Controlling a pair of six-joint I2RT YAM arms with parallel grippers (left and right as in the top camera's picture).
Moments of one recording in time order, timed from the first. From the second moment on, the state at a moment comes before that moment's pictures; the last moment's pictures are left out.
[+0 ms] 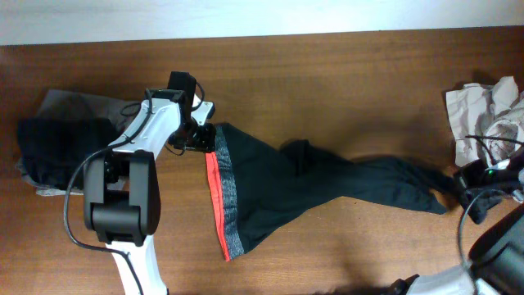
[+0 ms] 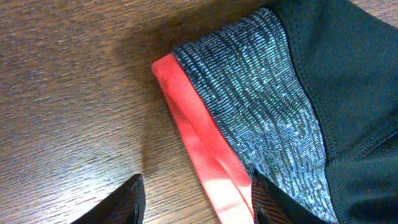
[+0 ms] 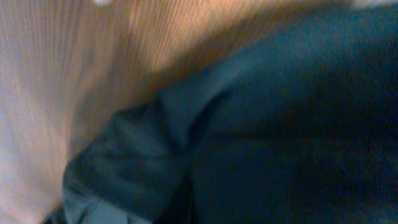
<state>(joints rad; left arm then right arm) -0.14 2.13 1.54 -0.89 0.16 0.10 -0.78 1.78 1.18 -0.99 -0.32 0.35</state>
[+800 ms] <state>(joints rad) -0.14 2.13 1.54 -0.89 0.18 0.10 -0.62 1.56 1.40 -1.48 0.18 0.44</state>
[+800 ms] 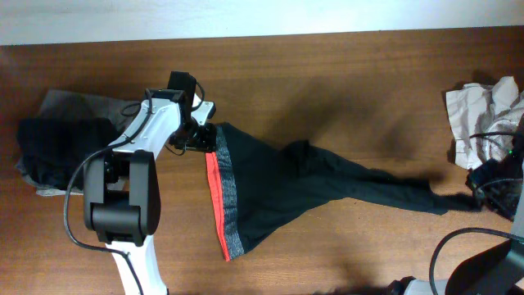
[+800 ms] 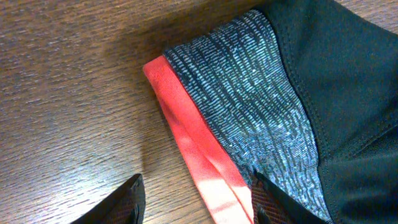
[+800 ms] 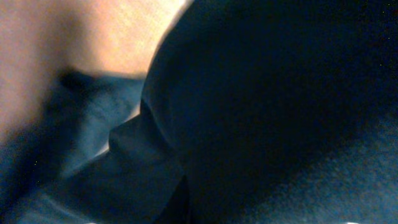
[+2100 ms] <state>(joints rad) -0.14 2.01 1.85 -1.32 0.18 0.10 -0.61 1.91 1.52 -1.29 -0.34 0.17</state>
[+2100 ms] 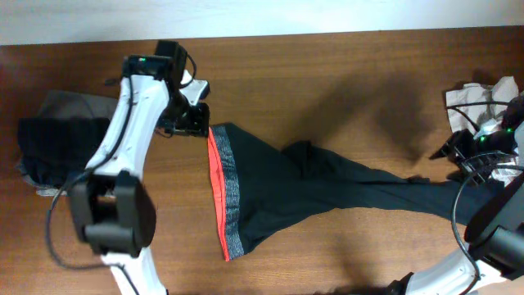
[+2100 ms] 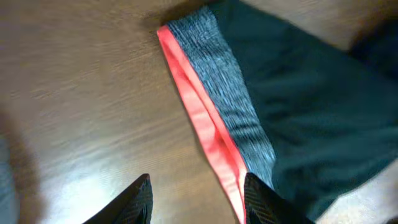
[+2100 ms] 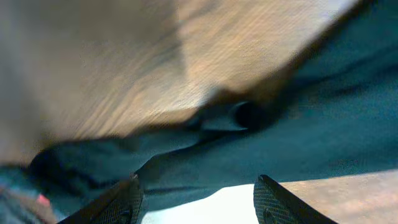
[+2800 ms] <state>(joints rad) -0.14 1.55 1.68 -1.19 0.05 -0.05 -0.55 1.69 1.52 -1.29 -0.42 0.09</state>
